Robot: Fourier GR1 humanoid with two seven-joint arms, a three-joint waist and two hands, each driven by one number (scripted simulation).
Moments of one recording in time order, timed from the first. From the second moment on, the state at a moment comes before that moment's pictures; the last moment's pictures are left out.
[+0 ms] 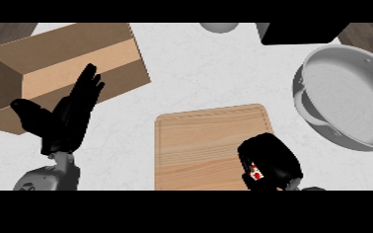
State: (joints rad) left arm -0.12 0.10 0.00 -1.71 0.06 0.10 0.34; right arm -0.04 -0.28 0.46 -1.68 1.01 0.41 0.17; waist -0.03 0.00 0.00
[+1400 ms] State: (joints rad) left arm -0.09 0.08 -0.02 -1.72 0.05 0.09 0.34; right arm 0.09 -1.00 -0.86 -1.29 0.28 0.43 -0.61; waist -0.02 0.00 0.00
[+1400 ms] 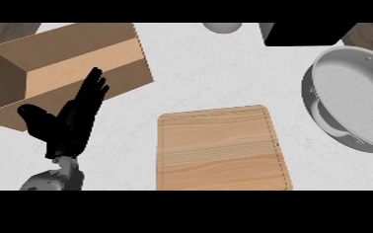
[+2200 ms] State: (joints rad) left arm -0.14 0.09 0.00 -1.69 0.06 0.06 0.34; right arm -0.27 -0.99 -0.58 -1.31 0.28 0.44 -0.20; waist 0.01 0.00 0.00
